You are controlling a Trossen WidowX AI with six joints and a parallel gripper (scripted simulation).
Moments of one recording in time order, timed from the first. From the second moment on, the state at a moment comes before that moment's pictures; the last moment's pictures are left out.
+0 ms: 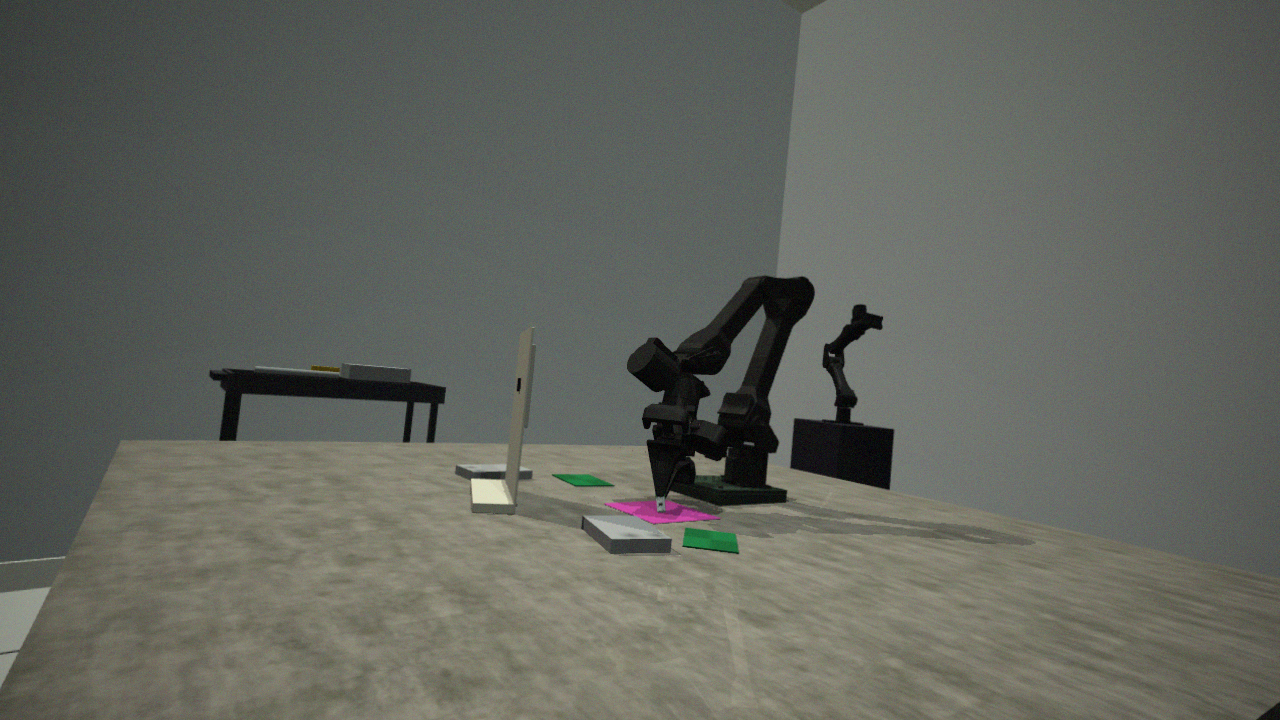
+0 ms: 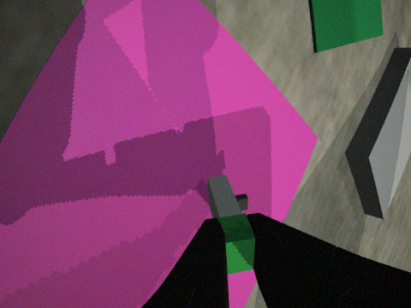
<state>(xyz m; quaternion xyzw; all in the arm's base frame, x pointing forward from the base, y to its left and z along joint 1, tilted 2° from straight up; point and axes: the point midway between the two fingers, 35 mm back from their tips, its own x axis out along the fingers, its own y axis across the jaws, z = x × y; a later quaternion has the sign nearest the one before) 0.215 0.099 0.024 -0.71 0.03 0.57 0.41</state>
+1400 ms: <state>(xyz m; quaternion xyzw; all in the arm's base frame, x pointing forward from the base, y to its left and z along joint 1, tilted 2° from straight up) 0.207 0.090 0.041 -0.71 0.03 0.57 0.41</state>
